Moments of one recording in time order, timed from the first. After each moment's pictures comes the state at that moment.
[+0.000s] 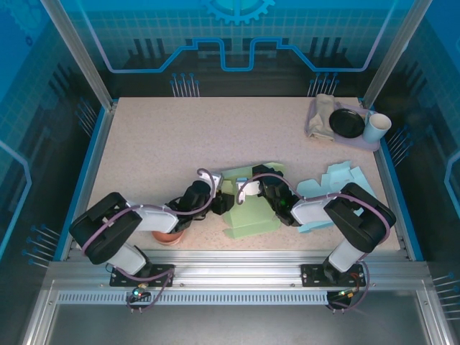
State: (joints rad) left arm -0.71 1.54 0.44 0.53 -0.01 -0.45; right arm 0.72 1.63 0.52 0.76 0.37 -1.43
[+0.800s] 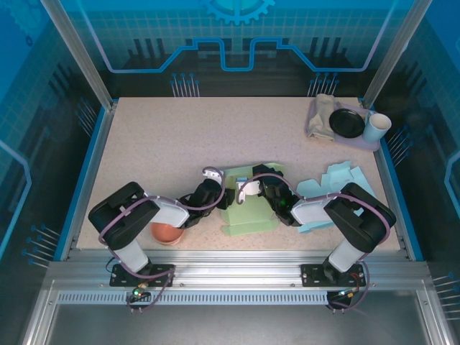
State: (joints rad) left arm -0.73 1.69 0.53 0.53 -0.23 -0.48; right arm 0.72 1.63 0.52 0.76 0.38 -1.43
